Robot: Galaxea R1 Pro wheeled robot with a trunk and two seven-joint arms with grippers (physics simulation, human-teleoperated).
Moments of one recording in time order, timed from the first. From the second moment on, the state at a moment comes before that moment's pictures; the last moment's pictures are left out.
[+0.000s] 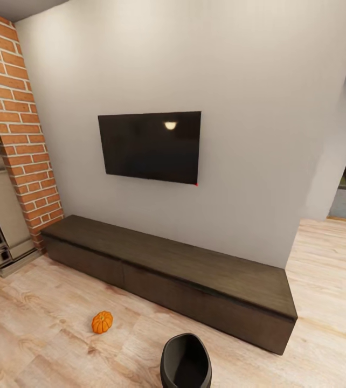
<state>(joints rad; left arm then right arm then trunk) 0.01 -0.06 0.03 -0.49 0.07 -0.31 0.26 -0.10 0.00 0.00 -0.28 0.00 -0.61 -0.10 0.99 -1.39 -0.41</state>
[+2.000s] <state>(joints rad) -0.66 -0.16 0.03 -0.41 0.33 0.55 0.25 -0.71 0.01 0.00 -0.41 -0.14 0.47 -0.11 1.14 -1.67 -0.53</state>
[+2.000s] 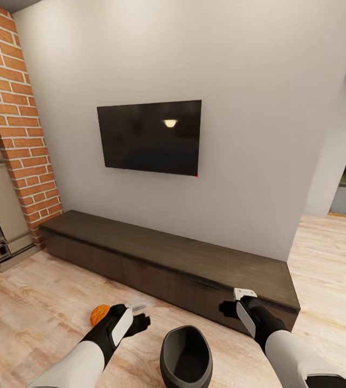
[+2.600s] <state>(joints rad) -0.66 -0.16 0.03 -0.39 0.33 0.54 0.25 -0.71 0.03 0.00 -0.37 -0.13 0.47 -0.08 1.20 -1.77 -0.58</state>
